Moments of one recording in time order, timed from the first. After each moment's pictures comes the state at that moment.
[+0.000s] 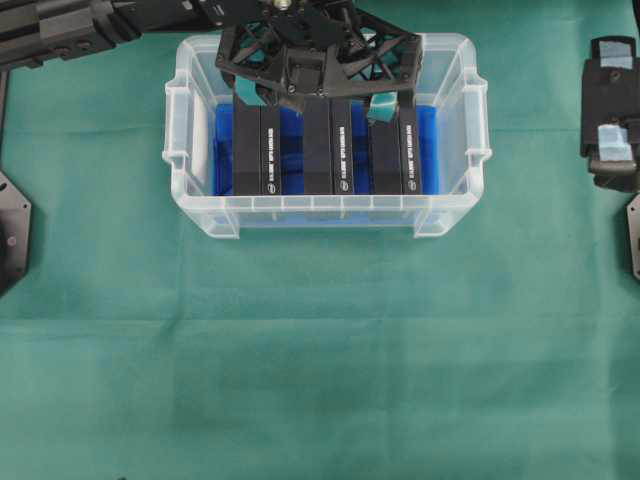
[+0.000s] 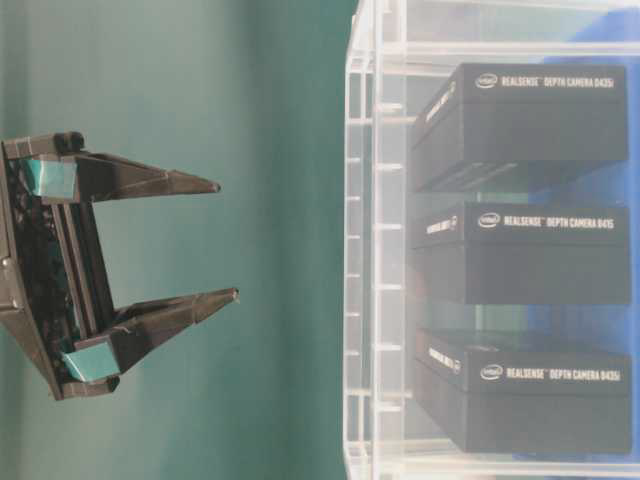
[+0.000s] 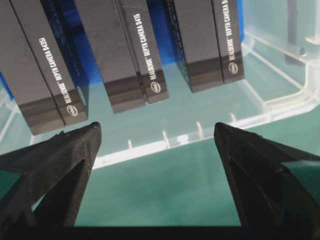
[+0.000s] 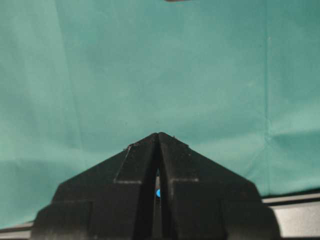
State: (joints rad) left arm 0.17 0.29 -0.51 0.03 1.53 -1.22; right arm 0.00 -0.60 0.46 -0.04 1.46 0.26
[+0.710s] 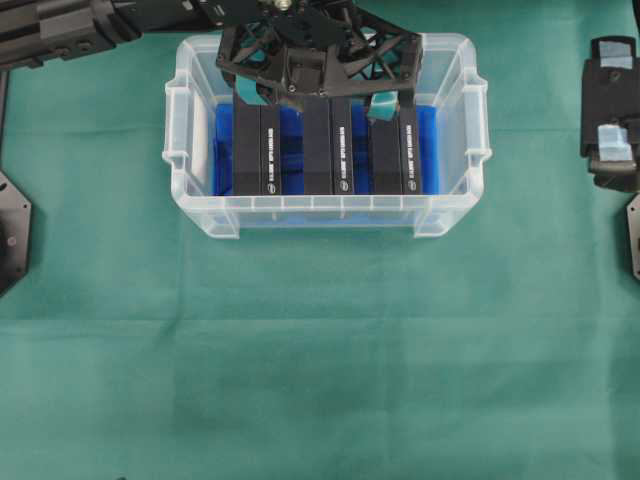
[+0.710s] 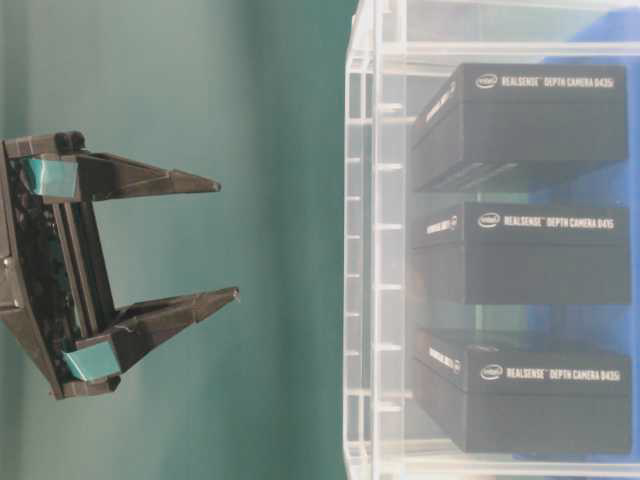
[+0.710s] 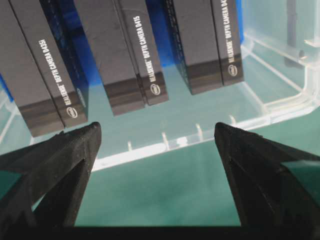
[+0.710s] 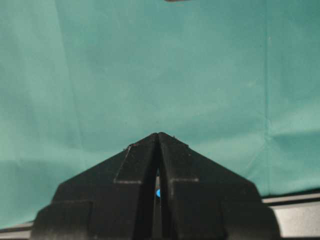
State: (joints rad) left arm 0.17 0.29 -0.51 0.04 1.53 -1.23; right arm 0.00 -0.60 0.46 -0.04 1.46 0.26
